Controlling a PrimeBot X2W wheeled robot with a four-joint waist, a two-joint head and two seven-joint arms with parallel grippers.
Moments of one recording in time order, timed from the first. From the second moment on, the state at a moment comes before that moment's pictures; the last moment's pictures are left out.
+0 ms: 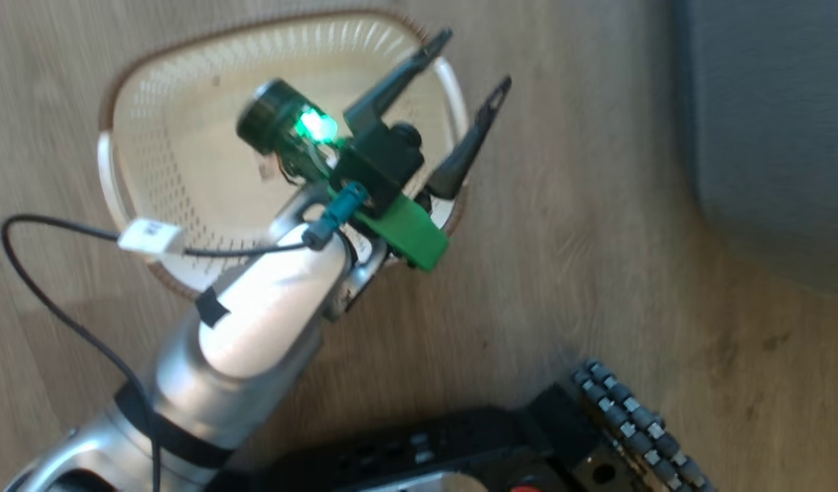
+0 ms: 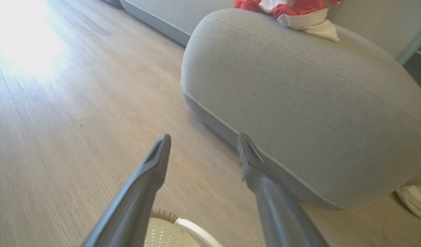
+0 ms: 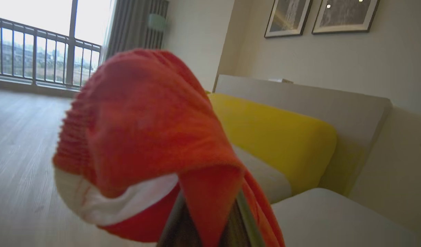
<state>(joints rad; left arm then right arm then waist) -0.79 0.14 -0.76 0.24 -0.28 0.07 -0.24 -1.57 -0.61 -0.48 0.79 0.03 0.13 -0.21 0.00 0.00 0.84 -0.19</state>
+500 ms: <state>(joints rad) -0.73 0.17 -0.71 0.29 -0.30 0.09 -0.25 -1.34 -0.45 -0.39 0.84 -0.09 0.13 -0.25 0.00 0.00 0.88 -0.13</state>
